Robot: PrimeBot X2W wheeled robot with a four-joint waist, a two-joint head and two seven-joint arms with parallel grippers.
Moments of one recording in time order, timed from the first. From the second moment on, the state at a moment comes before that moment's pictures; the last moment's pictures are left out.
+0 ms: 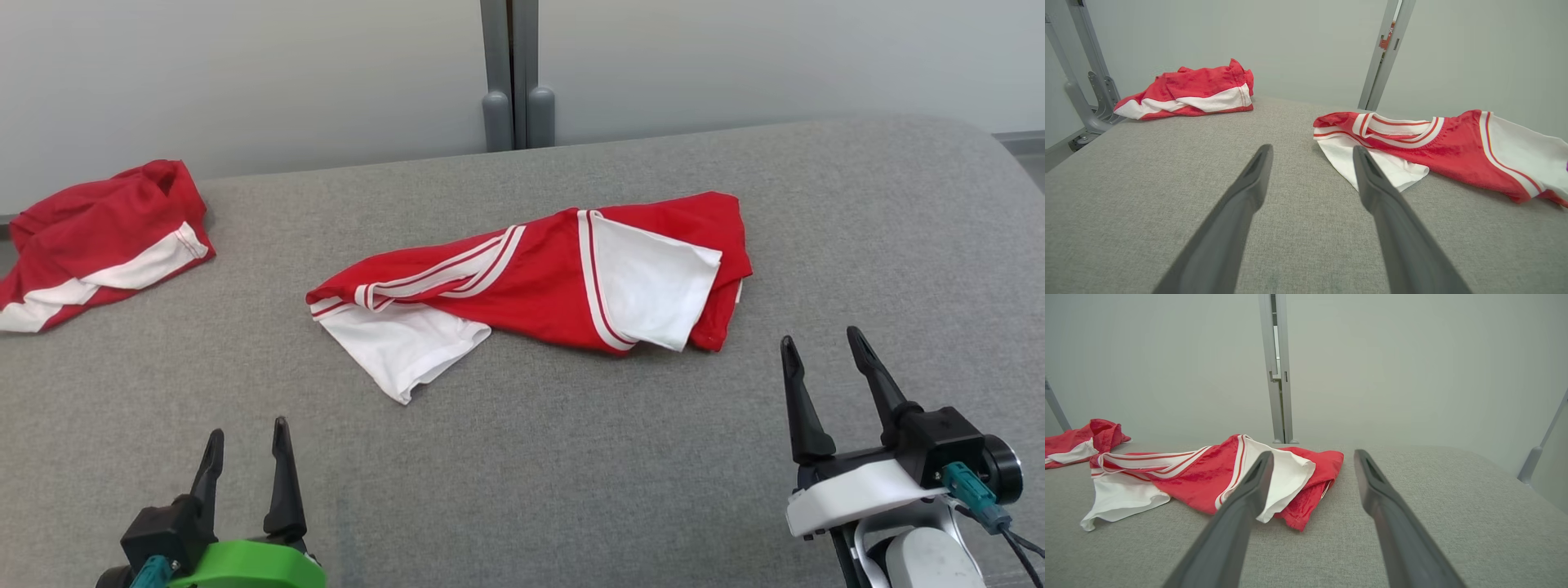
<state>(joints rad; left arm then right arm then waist) 0.01 0.05 -0.01 0.26 -0.28 -0.06 -0.26 -0.04 -0.05 -0.01 0.13 0.05 0.13 -0.26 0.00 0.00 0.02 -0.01</state>
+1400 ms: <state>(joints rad) -0.03 0.05 -0.09 0.20 -0.30 -0.05 -0.26 -0.39 -0.06 -0.11 0.55 -0.26 0.13 -0.26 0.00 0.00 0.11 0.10</state>
